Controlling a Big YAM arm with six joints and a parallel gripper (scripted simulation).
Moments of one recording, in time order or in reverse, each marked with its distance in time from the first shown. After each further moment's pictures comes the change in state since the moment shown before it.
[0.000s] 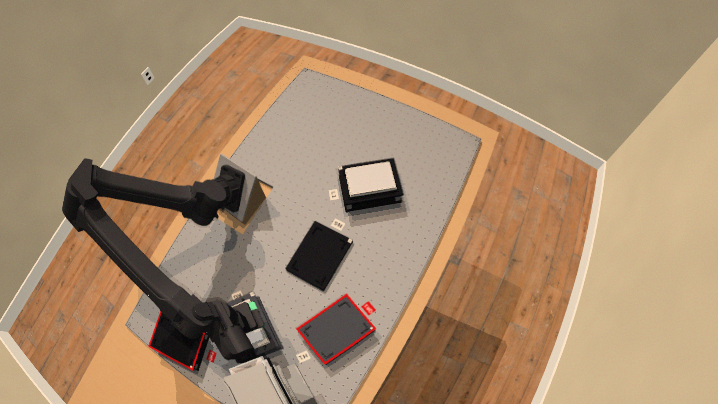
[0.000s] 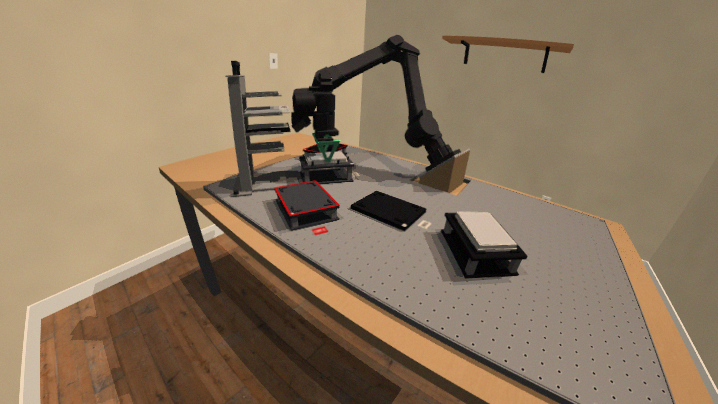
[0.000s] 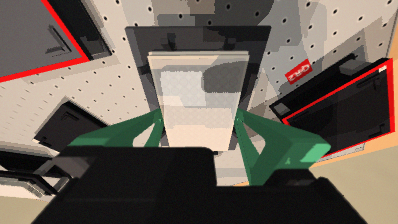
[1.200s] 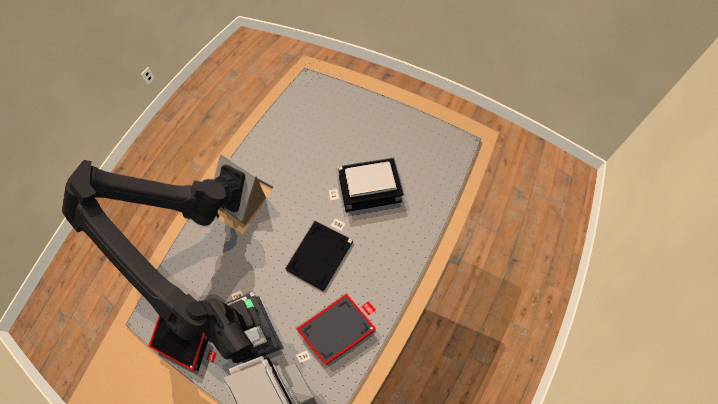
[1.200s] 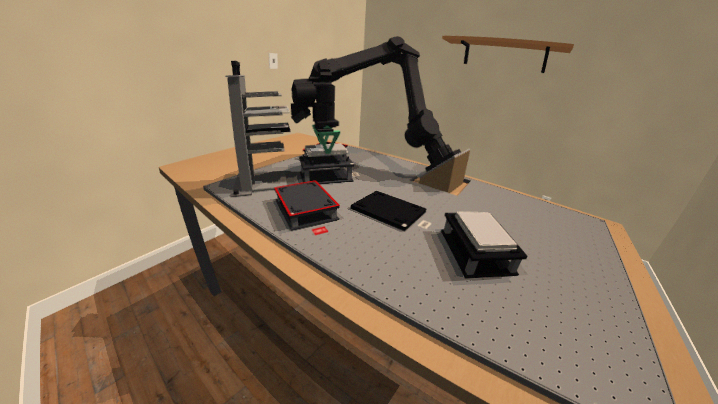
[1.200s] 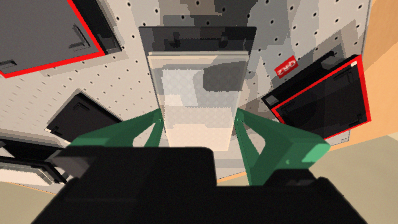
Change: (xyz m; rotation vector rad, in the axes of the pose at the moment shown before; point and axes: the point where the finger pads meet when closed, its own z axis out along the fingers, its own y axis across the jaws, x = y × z) arm 0.000 -0.001 -0.028 0.002 0.009 -0.007
